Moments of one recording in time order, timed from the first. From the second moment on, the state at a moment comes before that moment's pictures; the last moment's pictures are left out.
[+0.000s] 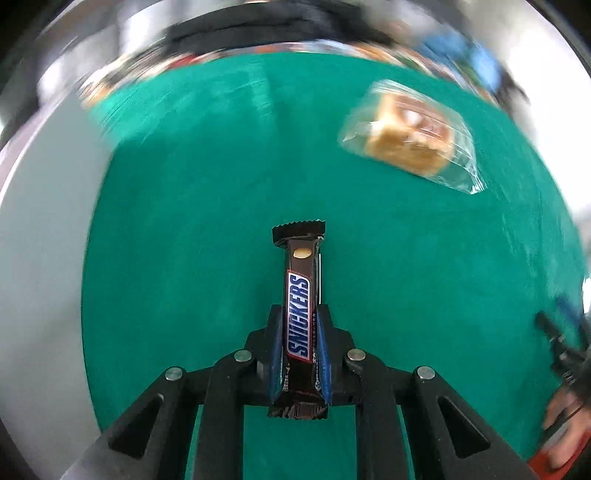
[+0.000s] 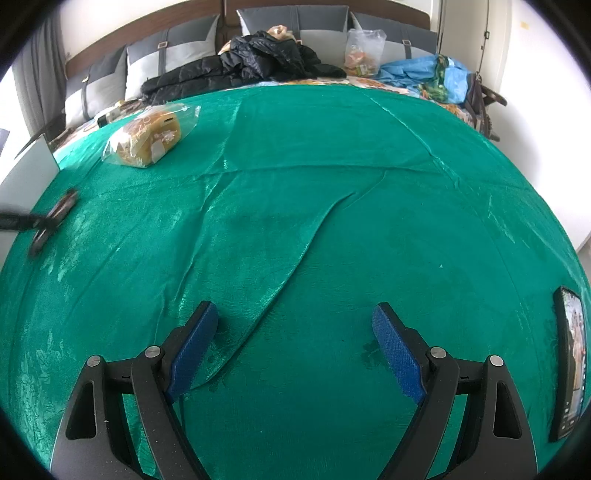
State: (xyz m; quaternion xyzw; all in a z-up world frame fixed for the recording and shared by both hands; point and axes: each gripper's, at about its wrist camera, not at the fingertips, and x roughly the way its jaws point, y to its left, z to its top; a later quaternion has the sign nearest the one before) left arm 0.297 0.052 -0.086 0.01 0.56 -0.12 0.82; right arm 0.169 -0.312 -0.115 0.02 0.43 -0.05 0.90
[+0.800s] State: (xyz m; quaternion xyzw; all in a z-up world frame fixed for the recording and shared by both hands) left arm 0.244 0.082 -0.114 0.02 0.46 -0.06 0.89; right arm 0.183 -0.311 -0.111 0.03 0.48 -0.04 0.88
